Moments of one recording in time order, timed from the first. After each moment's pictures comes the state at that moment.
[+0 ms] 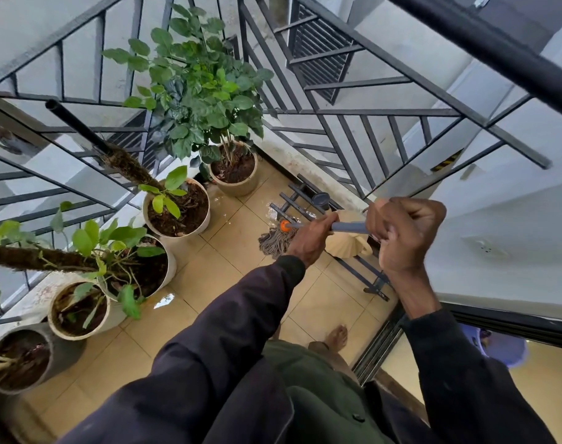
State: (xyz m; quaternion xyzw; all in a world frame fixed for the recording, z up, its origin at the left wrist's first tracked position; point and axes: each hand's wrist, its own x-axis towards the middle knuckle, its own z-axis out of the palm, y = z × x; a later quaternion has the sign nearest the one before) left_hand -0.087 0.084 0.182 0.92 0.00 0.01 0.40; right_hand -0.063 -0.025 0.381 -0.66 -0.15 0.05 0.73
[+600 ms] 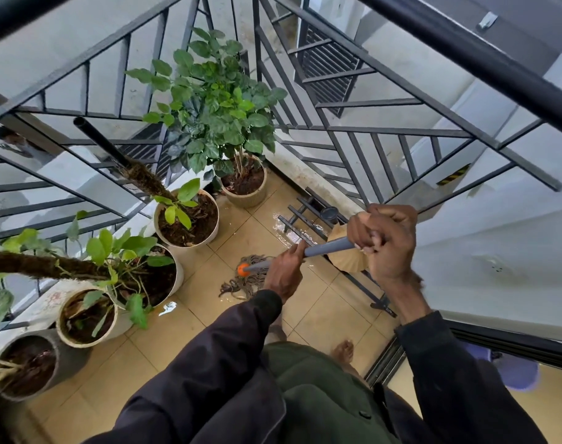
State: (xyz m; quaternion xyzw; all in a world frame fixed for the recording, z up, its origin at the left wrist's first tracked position) left_hand -0.158 0.129 0.161 0.94 0.09 -0.01 0.32; right_hand -0.058 0.009 0.377 -0.58 -0.16 0.21 0.77
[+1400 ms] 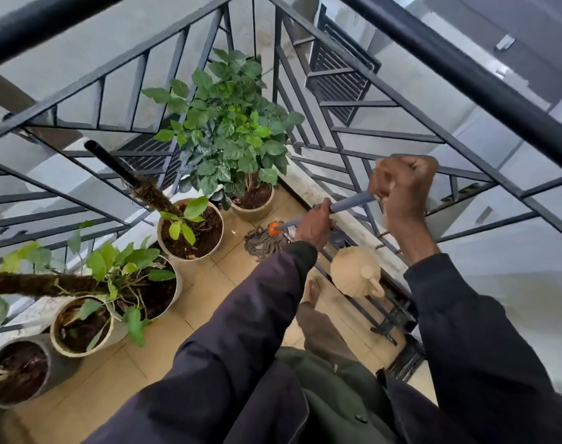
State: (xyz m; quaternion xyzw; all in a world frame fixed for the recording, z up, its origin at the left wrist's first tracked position) left_hand 0.025 0.188 0.200 0.89 0.16 -0.07 0.41; right_hand 0.086 0.100 0.383 -0.67 -0.12 0.11 0.73
